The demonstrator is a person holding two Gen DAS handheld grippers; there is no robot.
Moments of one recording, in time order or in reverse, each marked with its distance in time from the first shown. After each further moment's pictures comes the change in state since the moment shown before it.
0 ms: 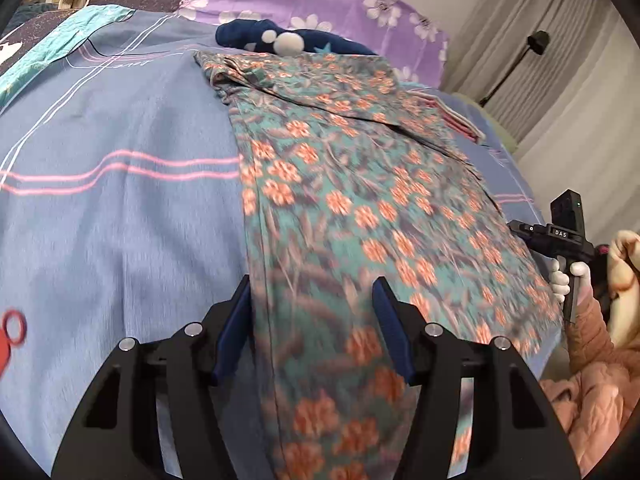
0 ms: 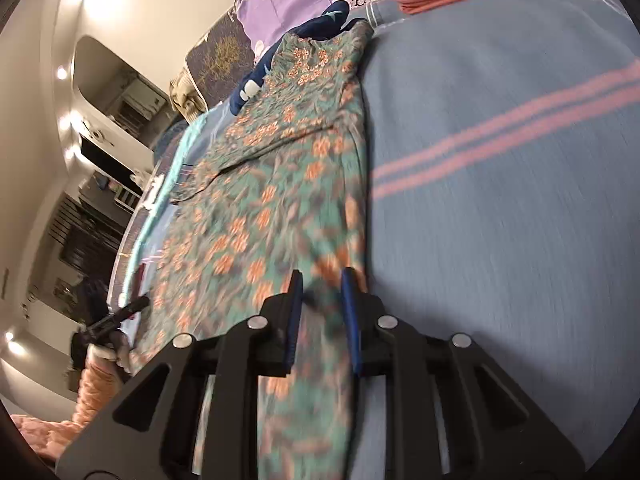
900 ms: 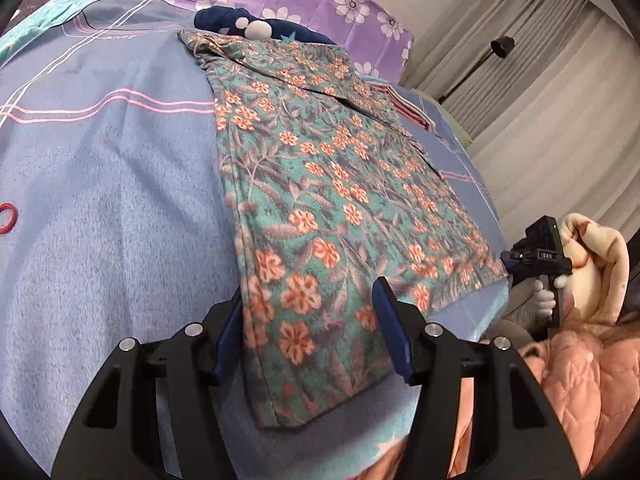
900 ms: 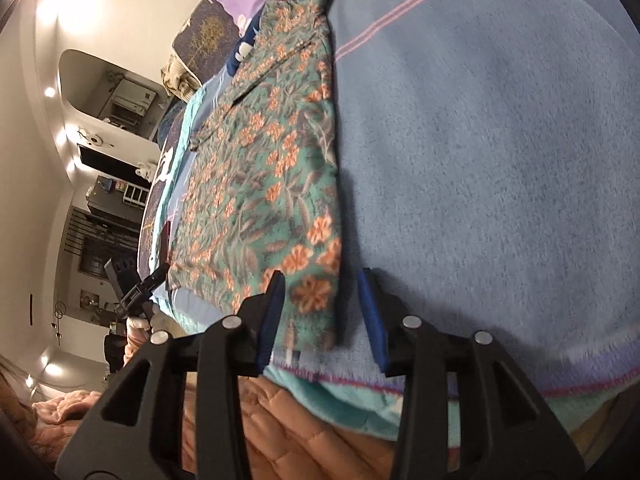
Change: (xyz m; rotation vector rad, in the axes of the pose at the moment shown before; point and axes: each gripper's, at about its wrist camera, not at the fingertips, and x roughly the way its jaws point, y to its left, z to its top) left arm -0.041 -0.004 -0.050 -0.016 0.036 -0.169; right arm -0.066 0.002 -0.077 0.124 0.175 0.009
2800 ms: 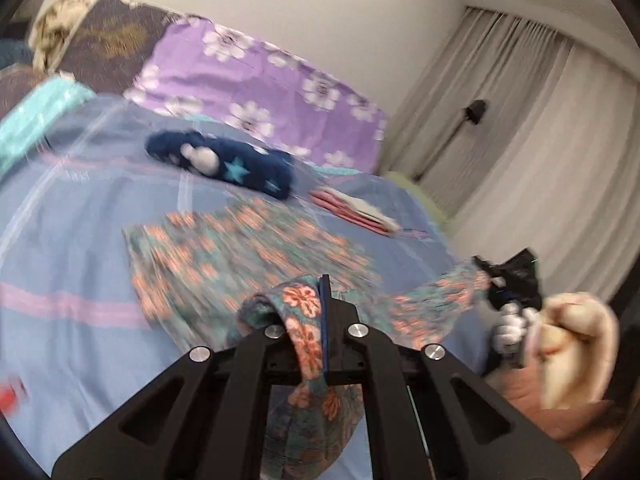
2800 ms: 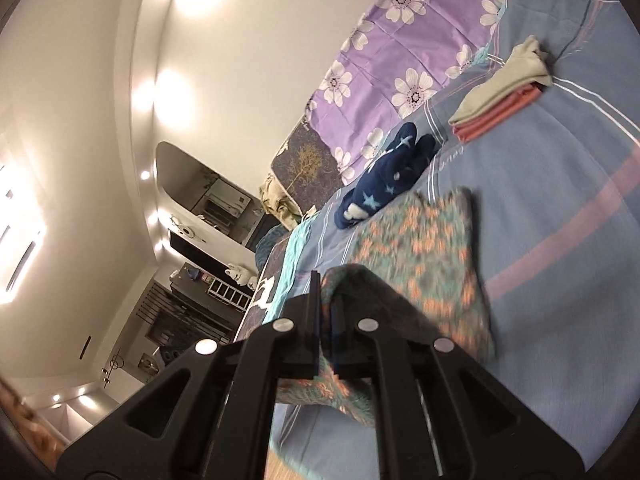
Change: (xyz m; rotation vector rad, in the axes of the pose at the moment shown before) left arm -0.018 -0.096 0.149 0.044 -0.300 0.035; right arm -0.067 0.041 0.163 -0.021 -0.454 0.340
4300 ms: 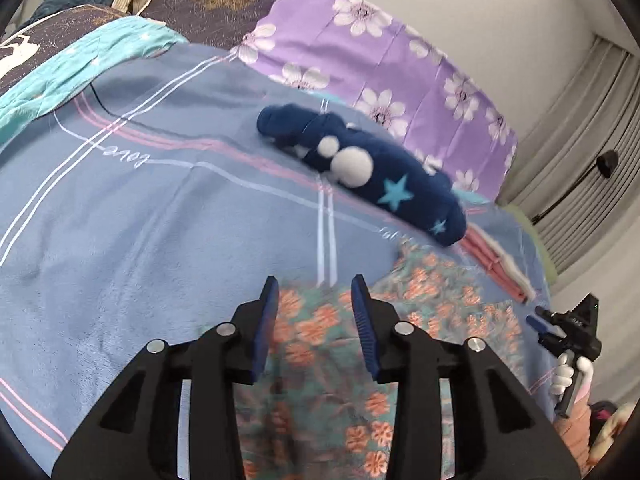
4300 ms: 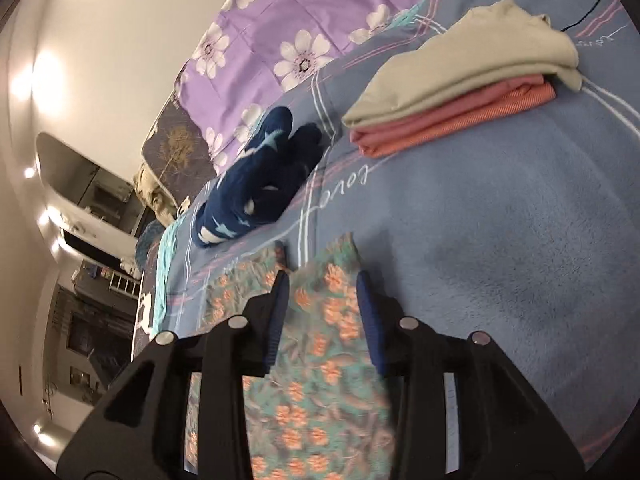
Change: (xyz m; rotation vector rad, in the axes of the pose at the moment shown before) left arm 0.153 0.157 0.060 -0.250 0.071 0.288; right arm 0.148 -0.099 0.082 0.023 0.137 -0.394
